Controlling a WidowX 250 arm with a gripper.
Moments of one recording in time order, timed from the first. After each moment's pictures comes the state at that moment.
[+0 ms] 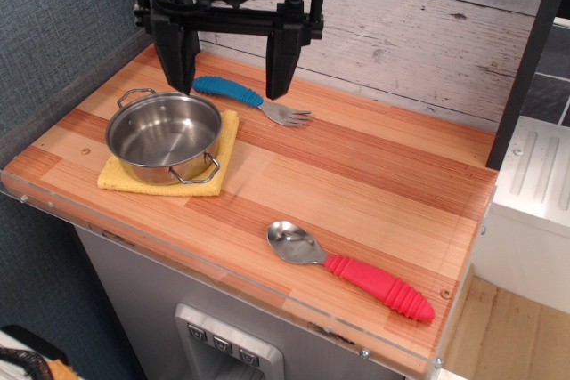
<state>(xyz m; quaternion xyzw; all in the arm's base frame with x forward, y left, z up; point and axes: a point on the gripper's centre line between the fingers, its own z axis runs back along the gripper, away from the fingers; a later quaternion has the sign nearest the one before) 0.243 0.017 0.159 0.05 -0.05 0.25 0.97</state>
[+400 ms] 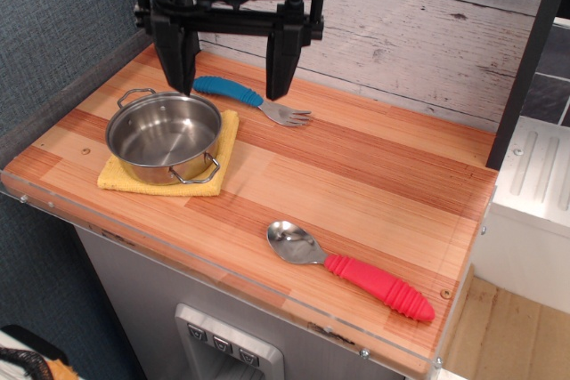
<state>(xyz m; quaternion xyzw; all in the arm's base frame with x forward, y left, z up) 0.243 0.017 0.155 0.05 -0.04 0.25 0.97</state>
